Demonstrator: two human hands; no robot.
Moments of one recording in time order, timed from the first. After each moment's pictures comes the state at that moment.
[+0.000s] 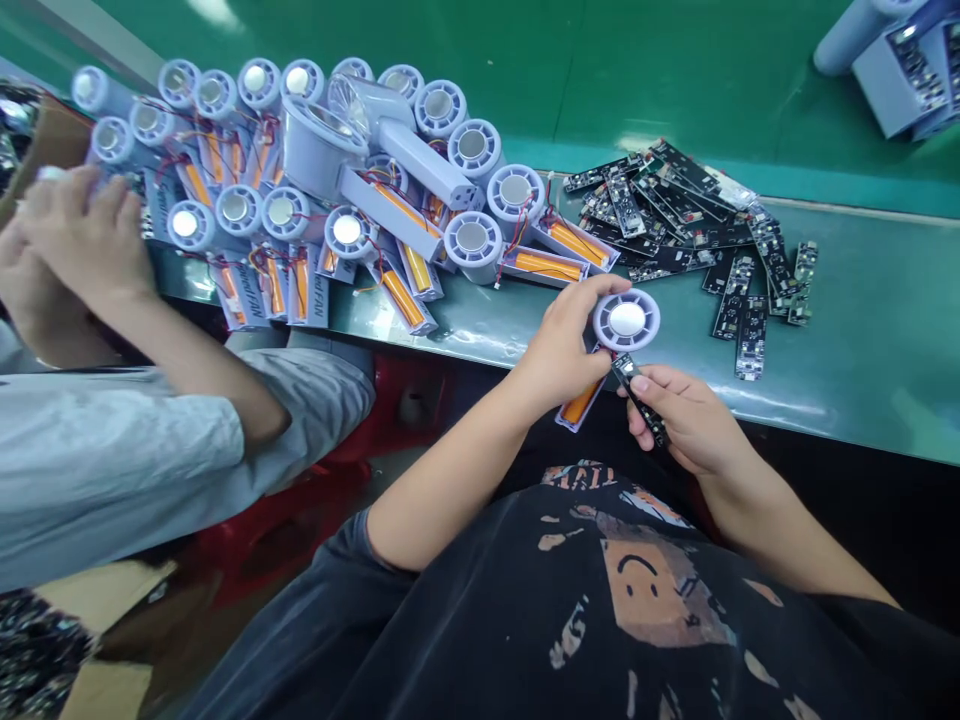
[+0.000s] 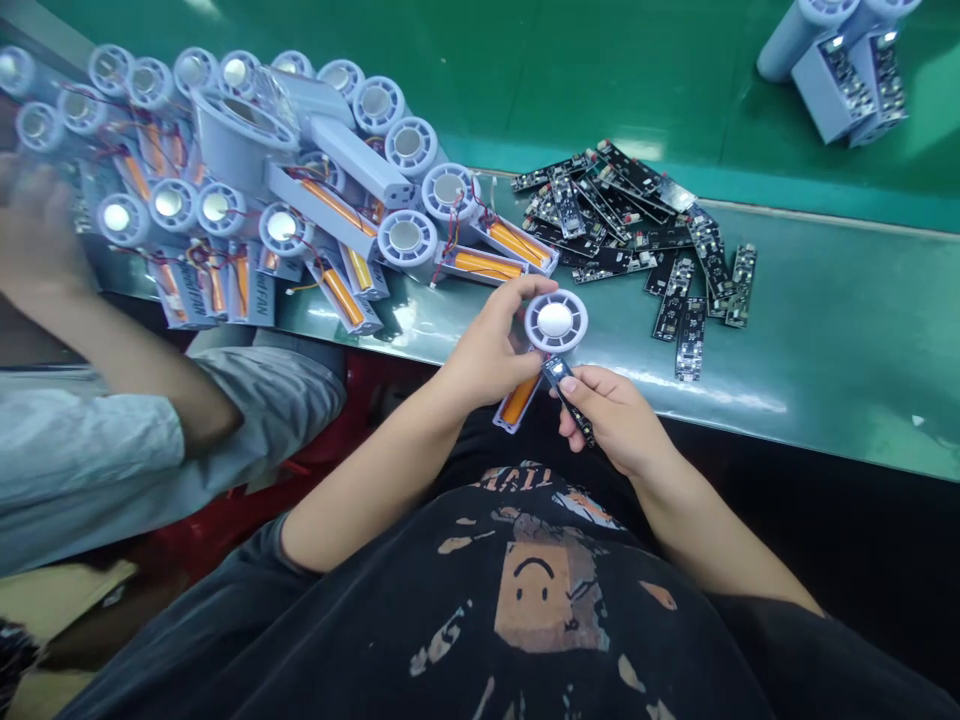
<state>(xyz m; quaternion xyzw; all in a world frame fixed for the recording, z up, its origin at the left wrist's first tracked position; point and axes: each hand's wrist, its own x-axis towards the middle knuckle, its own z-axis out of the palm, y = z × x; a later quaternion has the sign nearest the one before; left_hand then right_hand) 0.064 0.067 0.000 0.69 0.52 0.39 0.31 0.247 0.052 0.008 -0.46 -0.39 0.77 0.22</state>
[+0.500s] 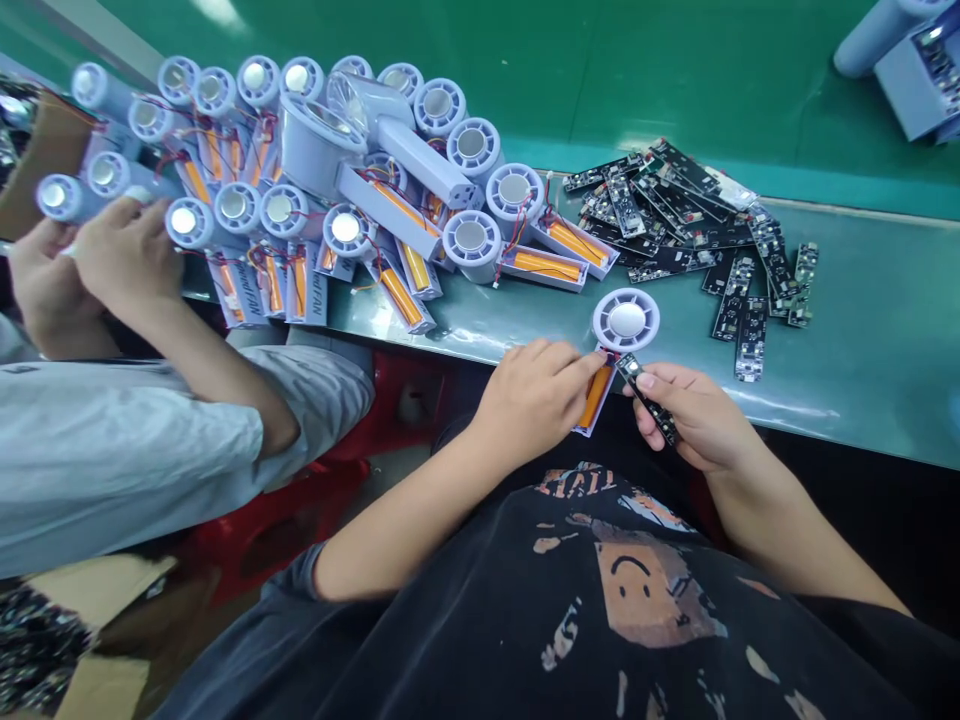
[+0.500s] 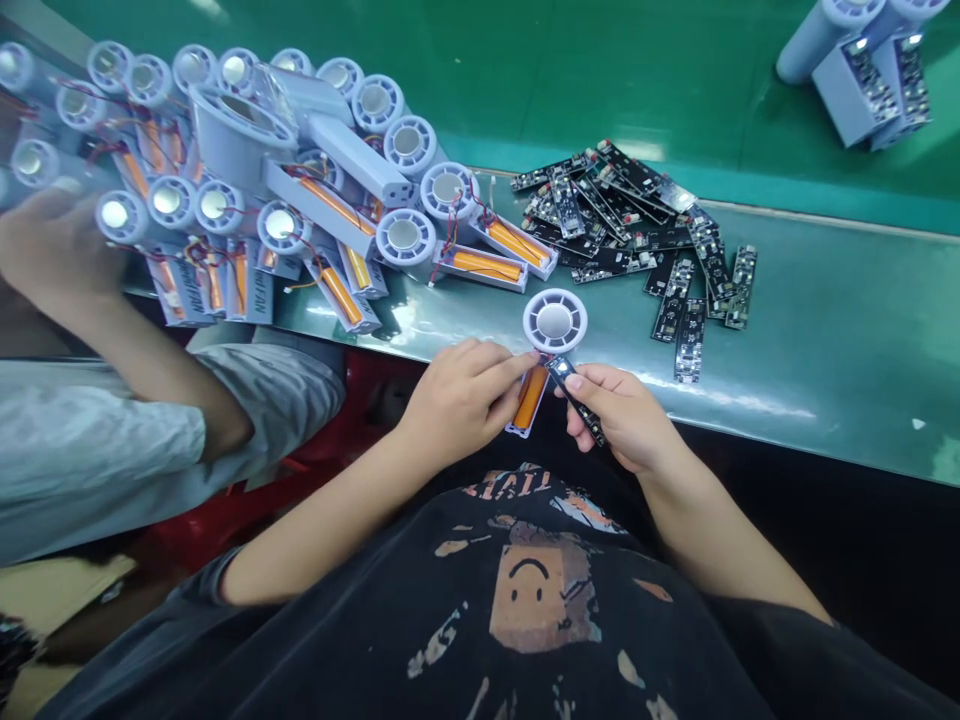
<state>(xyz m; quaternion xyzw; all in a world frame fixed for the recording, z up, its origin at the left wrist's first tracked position) 0.045 0.016 0.018 0.82 0.53 0.22 0.04 0.253 0.061 0.012 -0.46 -0.37 0.78 0.19</state>
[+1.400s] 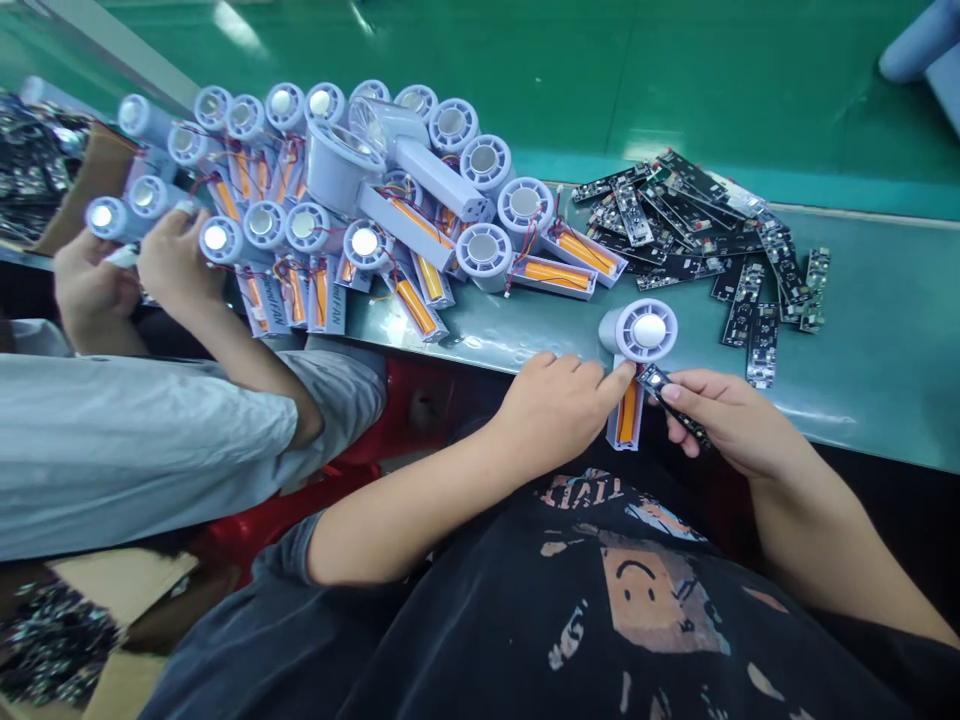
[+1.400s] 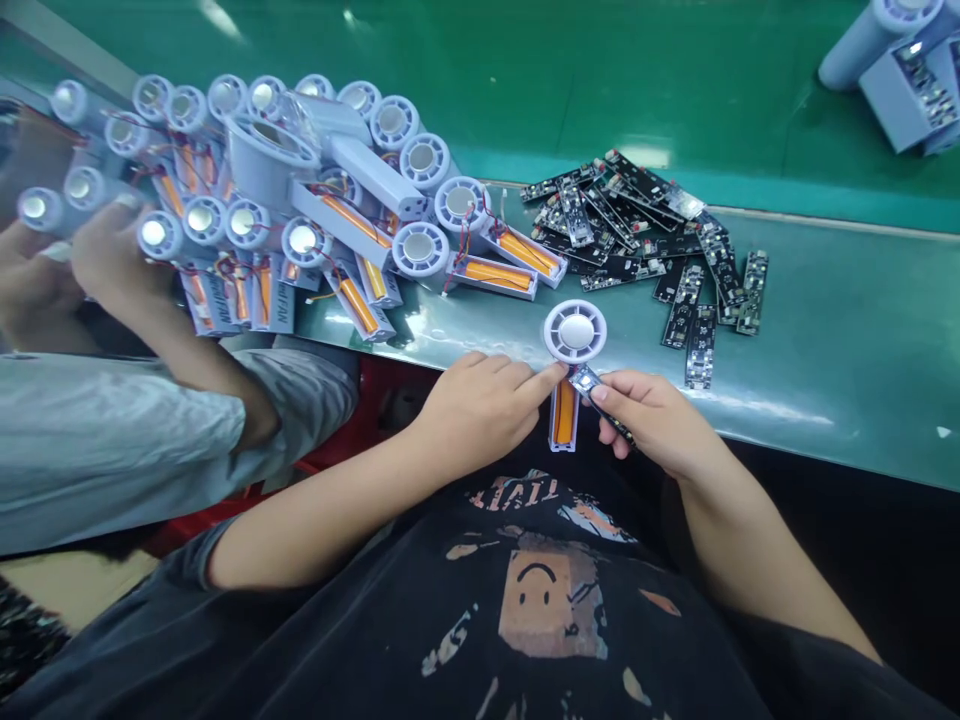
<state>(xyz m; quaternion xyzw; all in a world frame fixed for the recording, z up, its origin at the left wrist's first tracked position) 0.059 0.022 0.039 0.87 0.49 0.05 -0.02 0.274 0.071 0.018 -0.51 -0.46 0.72 0.12</state>
